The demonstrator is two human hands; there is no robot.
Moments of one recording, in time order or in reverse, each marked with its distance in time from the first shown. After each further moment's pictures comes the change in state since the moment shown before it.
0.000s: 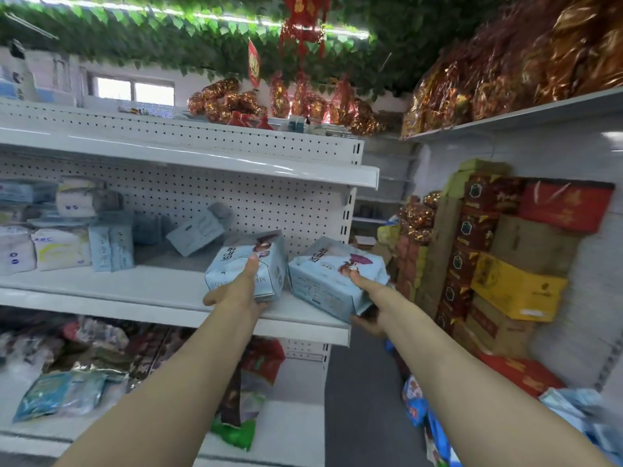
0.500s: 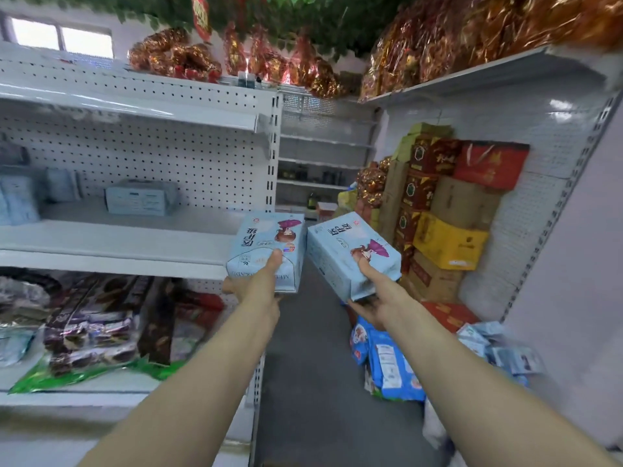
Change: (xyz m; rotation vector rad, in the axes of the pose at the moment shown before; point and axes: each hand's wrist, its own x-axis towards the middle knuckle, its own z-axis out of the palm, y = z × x) left_hand -0.160 -0.180 0.026 0.057 -0.201 -0.063; right_hand -0.070 0.028 -0.203 0.263 0.109 -0.004
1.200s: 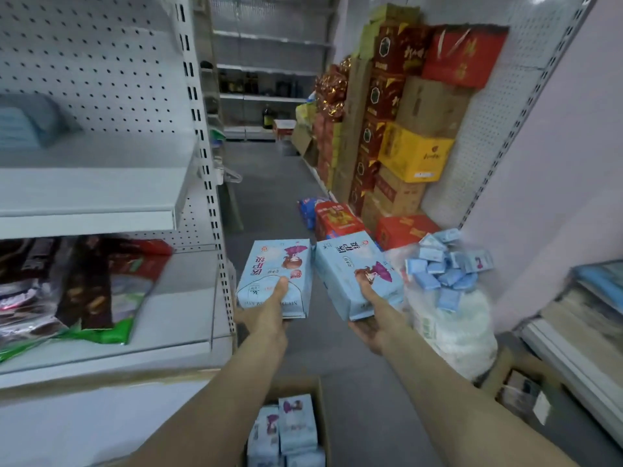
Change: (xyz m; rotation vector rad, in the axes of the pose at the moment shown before) left_hand 0.027 -0.195 -0.059 0.133 0.036 -0.342; right_hand 0.086 0.129 -0.149 0.280 0.192 0.079
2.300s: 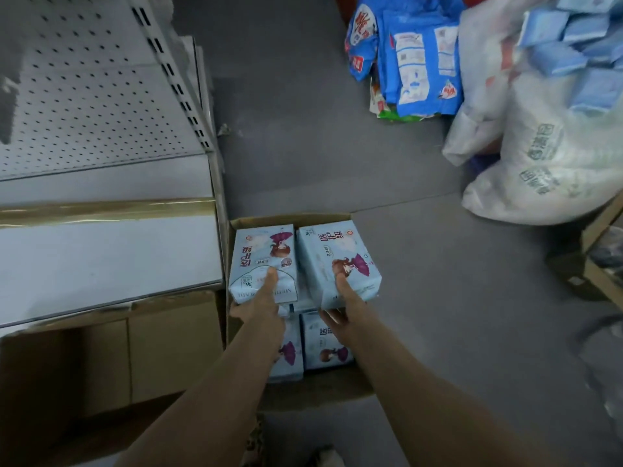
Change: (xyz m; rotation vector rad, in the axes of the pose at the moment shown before) left_hand 0.285 -0.337 -0.310 0.208 0.675 -0.300; right_hand 0.248 0.433 -0.241 -0.124 0.377 0.461
